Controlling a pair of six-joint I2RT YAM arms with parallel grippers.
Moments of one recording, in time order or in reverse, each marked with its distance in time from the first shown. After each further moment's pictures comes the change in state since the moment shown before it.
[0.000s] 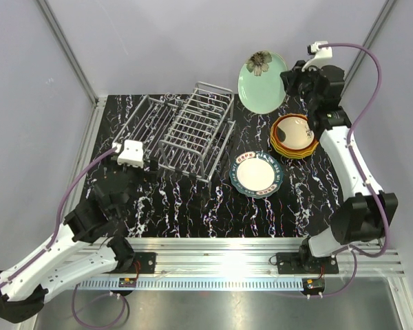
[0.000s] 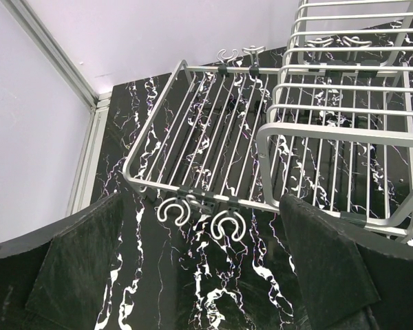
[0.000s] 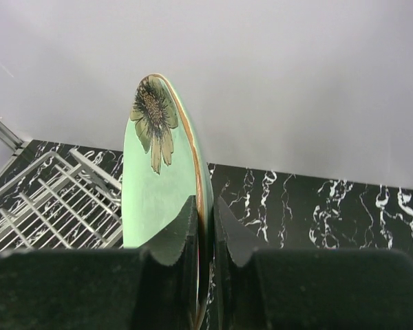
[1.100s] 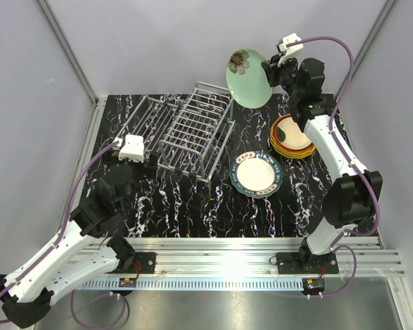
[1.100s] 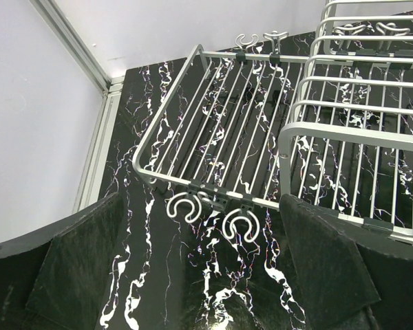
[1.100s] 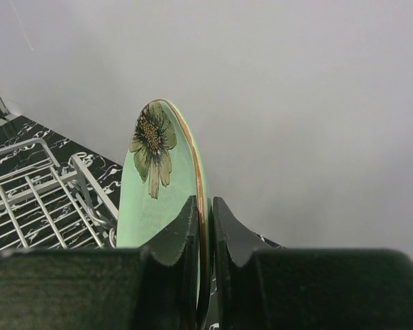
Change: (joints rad) left arm 0.119 0.045 -0.013 0.020 0.058 -0.010; right arm 0.085 0.189 0.134 0.163 -0.092 -0.272
